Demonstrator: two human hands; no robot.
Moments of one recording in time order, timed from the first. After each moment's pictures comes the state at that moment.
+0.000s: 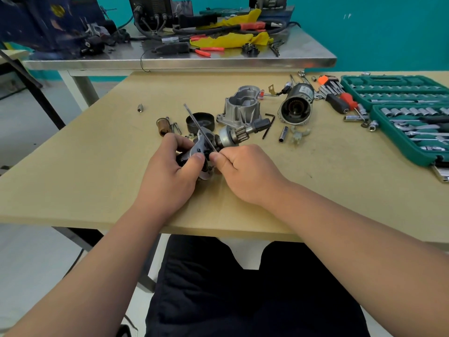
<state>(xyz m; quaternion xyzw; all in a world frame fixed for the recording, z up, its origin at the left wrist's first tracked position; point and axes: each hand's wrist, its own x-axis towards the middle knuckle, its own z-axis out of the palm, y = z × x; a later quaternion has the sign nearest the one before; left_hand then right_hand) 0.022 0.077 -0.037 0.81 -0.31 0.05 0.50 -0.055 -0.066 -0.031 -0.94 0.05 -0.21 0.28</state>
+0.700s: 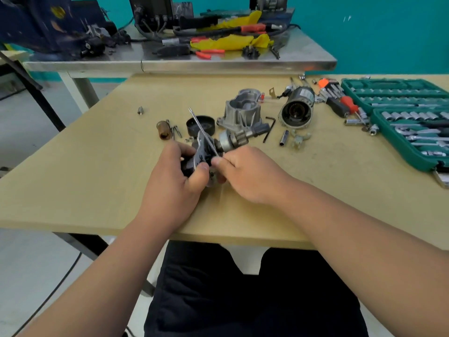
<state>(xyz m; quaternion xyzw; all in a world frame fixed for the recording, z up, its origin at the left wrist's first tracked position) 0.015 0.077 -0.042 0.82 -0.32 0.07 0.48 -0.052 -0.073 -0.020 -0.95 0.06 -0.11 0.30</state>
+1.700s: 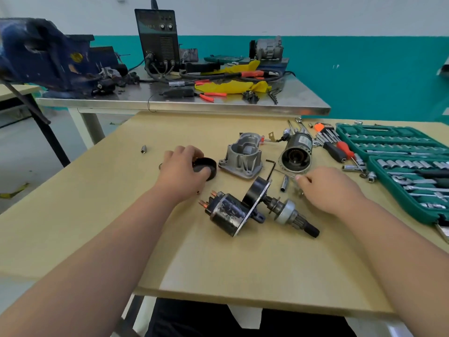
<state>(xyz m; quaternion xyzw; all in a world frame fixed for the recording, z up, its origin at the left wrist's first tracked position) 0.129 0.012 -0.023 0.90 -0.32 0.06 0.30 -0.064 -0.213 -0.017 -0.94 0.32 -0.09 0.07</state>
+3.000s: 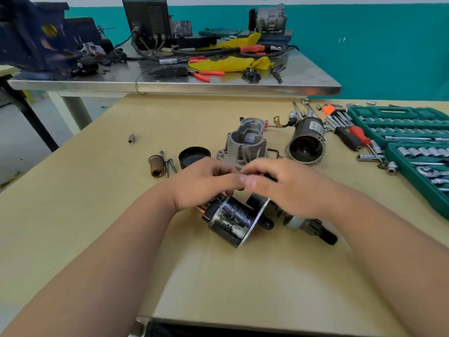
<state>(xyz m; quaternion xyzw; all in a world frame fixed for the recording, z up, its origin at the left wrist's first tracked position) 0.103 -0.003 -0.008 0.73 -0.49 -0.26 0.40 -0.032 -0.150 0.009 -0.95 0.04 -0.05 0.29</state>
